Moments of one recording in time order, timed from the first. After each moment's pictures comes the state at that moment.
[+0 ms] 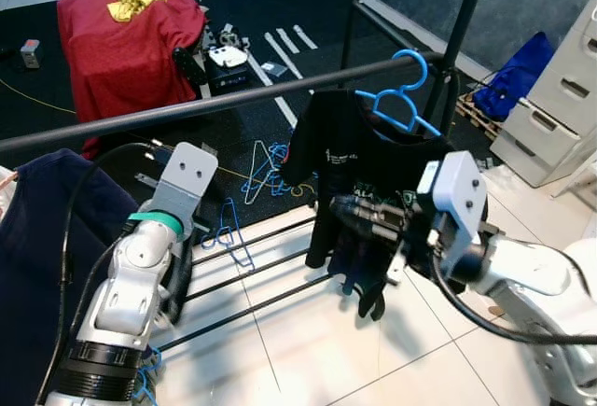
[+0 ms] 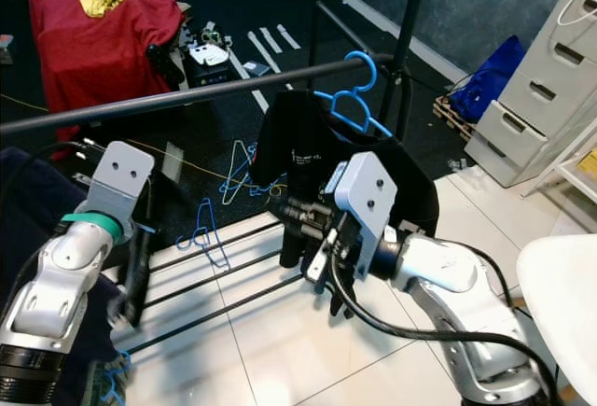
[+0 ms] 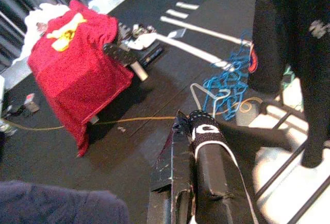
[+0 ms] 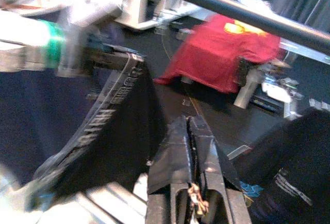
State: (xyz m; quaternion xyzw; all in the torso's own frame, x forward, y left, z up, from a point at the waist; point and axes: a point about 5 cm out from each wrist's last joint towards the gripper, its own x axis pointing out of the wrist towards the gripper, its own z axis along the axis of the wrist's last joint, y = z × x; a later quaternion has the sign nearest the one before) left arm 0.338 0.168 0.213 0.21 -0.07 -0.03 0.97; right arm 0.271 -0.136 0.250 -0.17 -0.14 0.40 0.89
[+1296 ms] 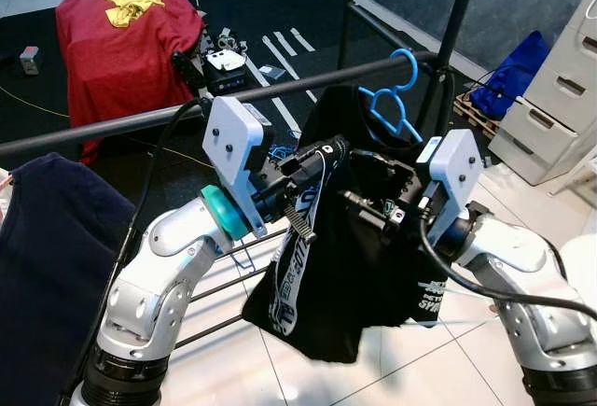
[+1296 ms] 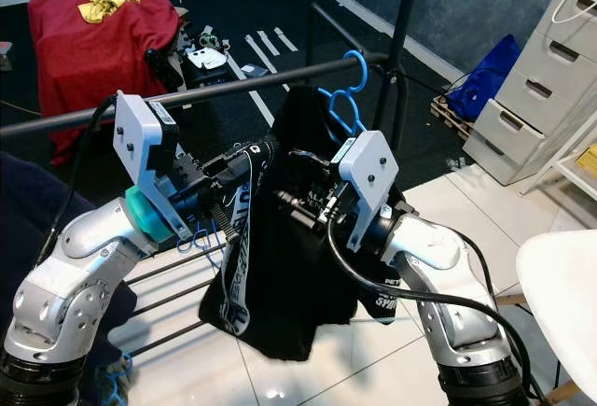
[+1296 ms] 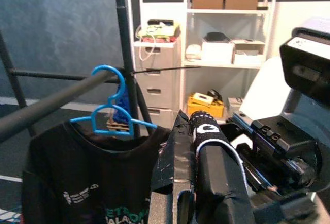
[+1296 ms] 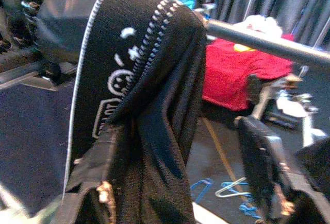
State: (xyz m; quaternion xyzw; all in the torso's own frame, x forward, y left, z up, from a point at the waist) left arm 0.277 0.080 0.284 0.01 -0.21 -0.45 0.87; right arm 0.283 -0.132 0.259 -0.11 -0.16 0.47 0.86
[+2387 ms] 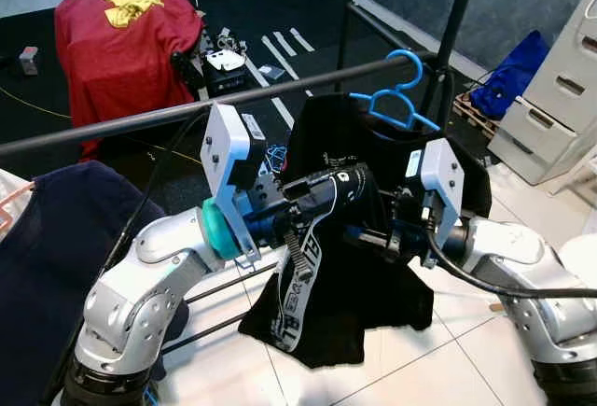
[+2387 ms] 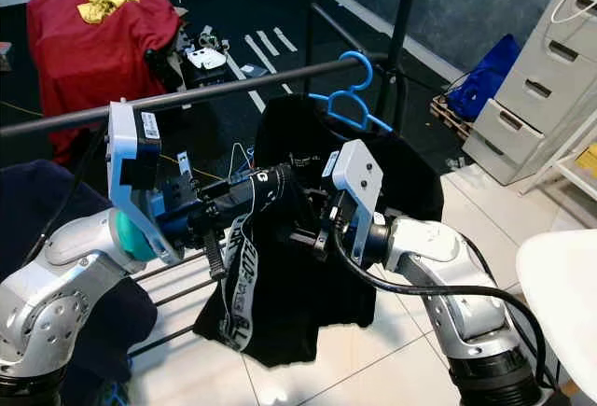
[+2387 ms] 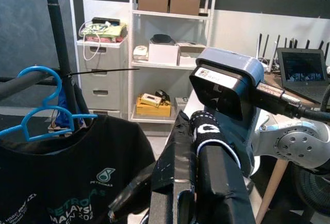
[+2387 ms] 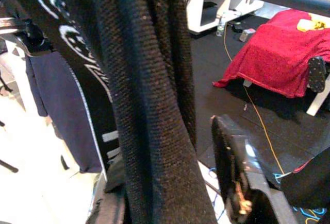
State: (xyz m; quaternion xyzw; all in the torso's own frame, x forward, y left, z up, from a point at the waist) left arm 0.255 0.079 0.284 -0.02 -0.19 -0.55 0.81; right arm 0.285 -0.131 0.251 -0.12 -0.10 0.53 0.83
